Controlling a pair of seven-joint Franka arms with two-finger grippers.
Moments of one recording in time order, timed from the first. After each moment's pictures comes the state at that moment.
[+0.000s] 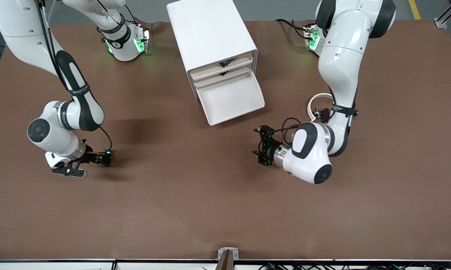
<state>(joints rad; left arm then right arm) -0.52 0.89 0.22 -1.22 -0.85 1.63 -1.71 -0.03 0.52 -0.02 -2.00 0.02 2.58 0.11</state>
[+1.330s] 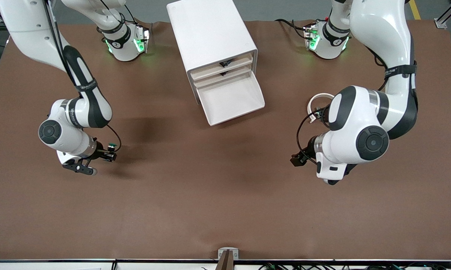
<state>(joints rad) -0.53 0.61 0.28 -1.21 -0.32 1.61 -0.90 0.07 0.44 -0.01 -2.00 0.02 2.40 0.36</state>
